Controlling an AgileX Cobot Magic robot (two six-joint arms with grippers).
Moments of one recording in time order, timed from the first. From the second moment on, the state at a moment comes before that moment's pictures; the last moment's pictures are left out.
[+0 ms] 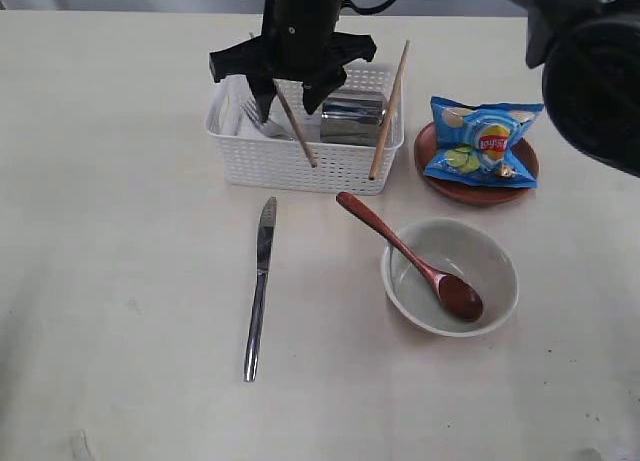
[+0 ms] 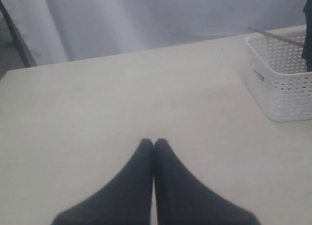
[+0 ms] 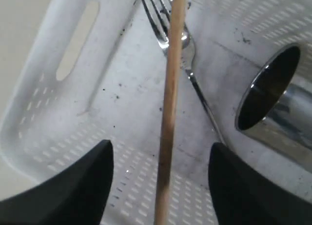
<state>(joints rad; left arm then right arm) -0.14 0.00 0.00 0.14 0.35 -0.04 0.64 2.30 -2.07 0.09 1.20 0.20</state>
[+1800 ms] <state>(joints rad) -0.14 0.00 0.00 0.14 0.35 -0.04 0.54 1.42 -0.70 0.34 0.71 0.20</state>
